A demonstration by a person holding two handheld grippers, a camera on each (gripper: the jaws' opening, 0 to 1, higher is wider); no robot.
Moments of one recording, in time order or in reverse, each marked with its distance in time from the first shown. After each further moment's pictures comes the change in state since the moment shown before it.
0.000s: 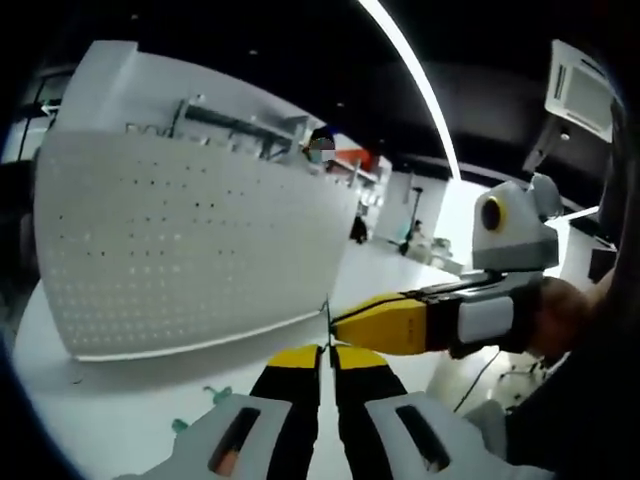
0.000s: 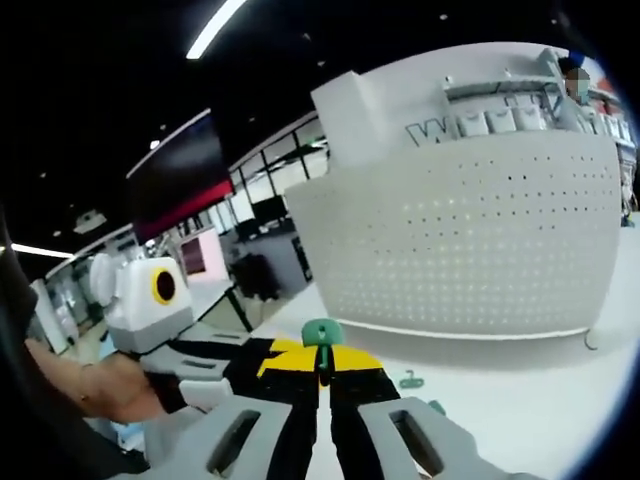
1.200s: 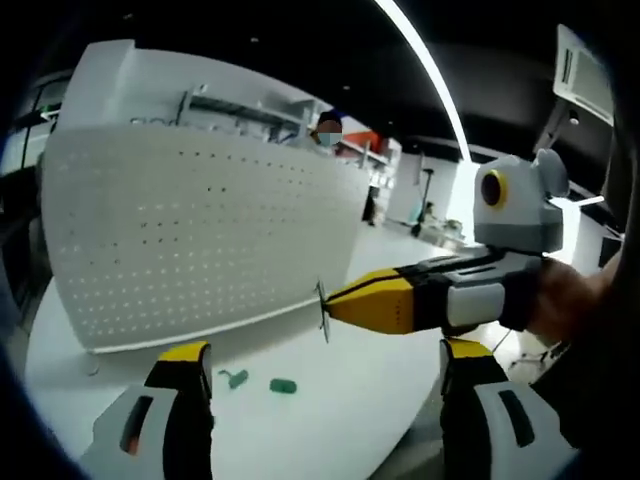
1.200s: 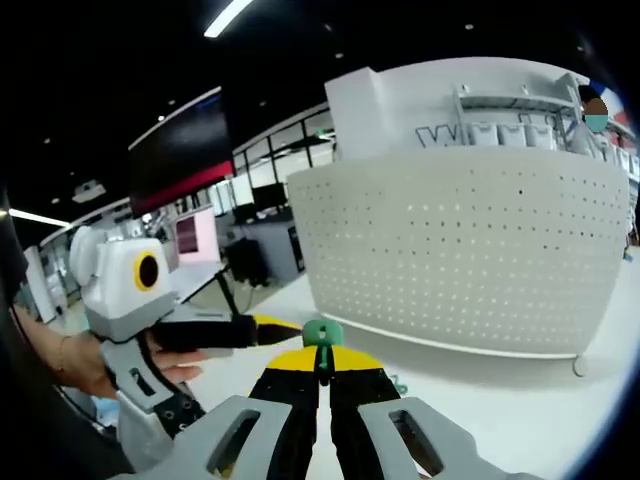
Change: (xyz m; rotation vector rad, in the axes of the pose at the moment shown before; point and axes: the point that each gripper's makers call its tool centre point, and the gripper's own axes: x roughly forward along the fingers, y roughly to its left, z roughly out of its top) left arm -0.006 0.013 -0.015 0.016 0.076 0.070; right arm 0.014 -0.009 -0.004 -0.102 0.037 -0.018
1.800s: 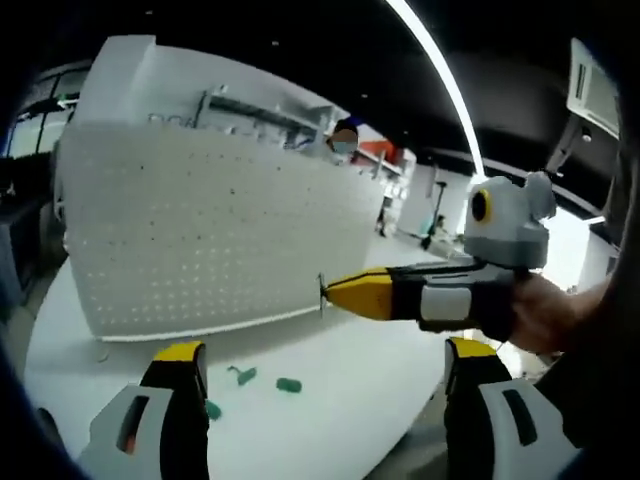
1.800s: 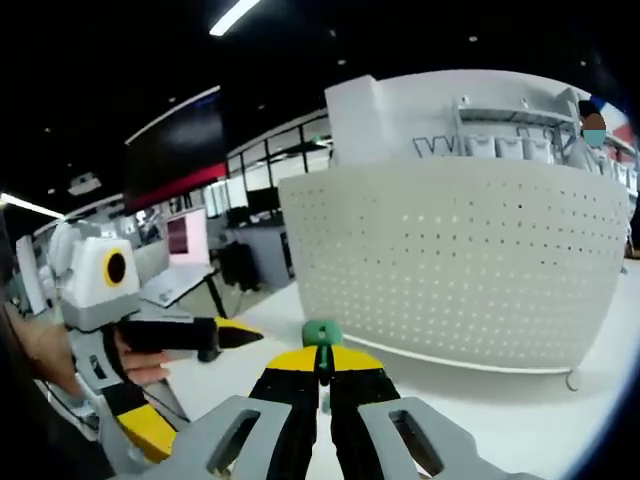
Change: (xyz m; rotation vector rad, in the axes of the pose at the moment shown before) left arm -0.023 0.010 0.015 -0.059 -0.067 0.038; right arm 0.018 -0.012 0.011 -0.022 -0.039 -0.039
